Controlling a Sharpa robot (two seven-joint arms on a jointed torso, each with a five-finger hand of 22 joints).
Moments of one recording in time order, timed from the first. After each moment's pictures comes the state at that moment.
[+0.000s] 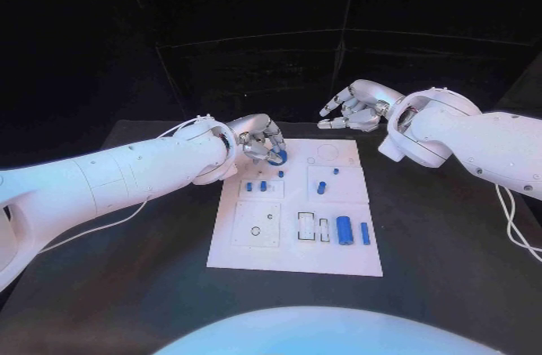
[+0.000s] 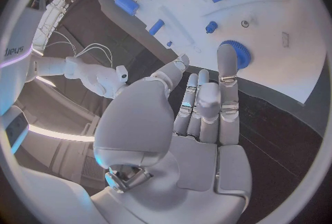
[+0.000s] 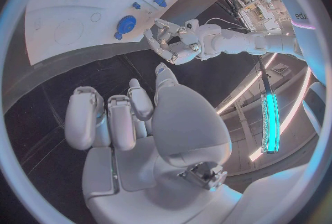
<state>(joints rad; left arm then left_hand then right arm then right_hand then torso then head) 1.23 -0.53 -0.13 1.15 -1.13 -0.22 0.12 1.31 -0.11 0.34 -0.10 0.09 0.89 0.16 0.32 0.11 0.92 0.09 0.44 0.17 1.38 0.01 1.22 0.97 0.18 1.28 0.11 0.68 0.56 1.30 -0.76 -0.02 1.37 -1.09 -0.18 -0.02 1.34 0.03 -0.14 0.22 0.30 0.86 0.17 0.14 0.07 1.31 0.08 1.24 1.25 1.47 0.00 1.43 1.31 0.07 1.43 0.10 1.38 1.21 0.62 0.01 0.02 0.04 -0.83</state>
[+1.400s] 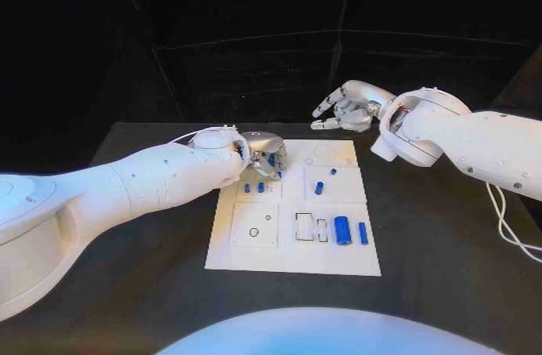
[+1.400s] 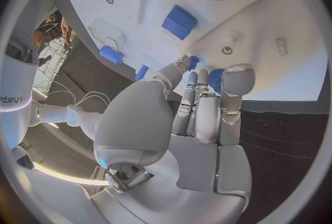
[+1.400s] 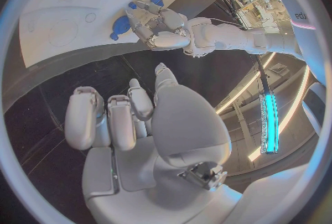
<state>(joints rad) 1.19 -0.39 -0.13 0.97 -1.46 -0.10 0.14 1.28 -0.10 0.39 -0.14 0.08 0.98 0.14 0.24 0.07 0.98 0.09 0.34 0.06 1.46 0.00 1.36 1.13 0.15 1.42 0.09 0.96 0.86 1.30 -0.74 -0.02 1.38 -1.09 -0.18 -0.02 1.35 0.03 -0.14 0.22 0.30 0.86 0.17 0.14 0.07 1.31 0.08 1.24 1.25 1.47 0.00 1.43 1.31 0.07 1.43 0.10 1.38 1.21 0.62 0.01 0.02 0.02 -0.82</state>
